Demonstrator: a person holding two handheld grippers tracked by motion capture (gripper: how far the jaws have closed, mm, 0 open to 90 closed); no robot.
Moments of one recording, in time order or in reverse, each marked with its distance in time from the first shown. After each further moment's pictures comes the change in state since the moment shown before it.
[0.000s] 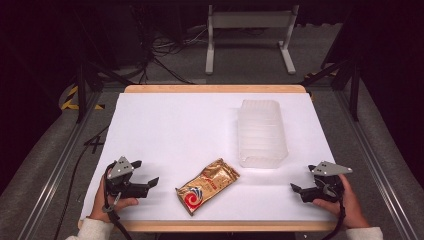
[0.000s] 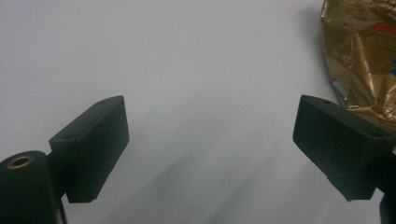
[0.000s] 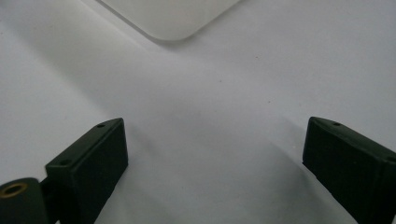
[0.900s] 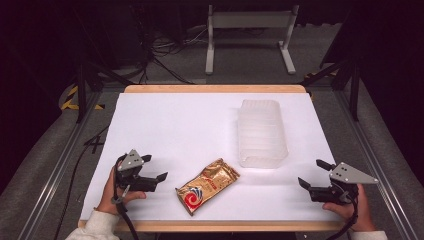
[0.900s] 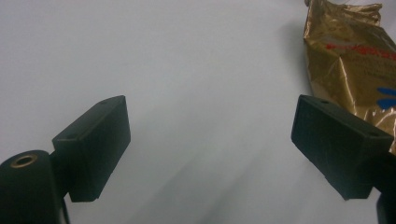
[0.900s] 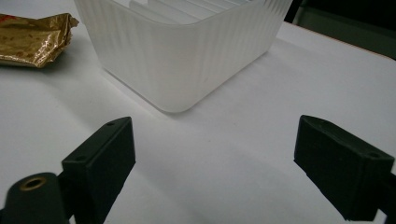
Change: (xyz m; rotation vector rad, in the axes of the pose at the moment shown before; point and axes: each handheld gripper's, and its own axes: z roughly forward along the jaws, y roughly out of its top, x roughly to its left) left arm -0.009 0.033 0.022 0.017 -0.080 0.040; right arm 0.004 0.005 -0.040 -0.254 -0.032 -0.012
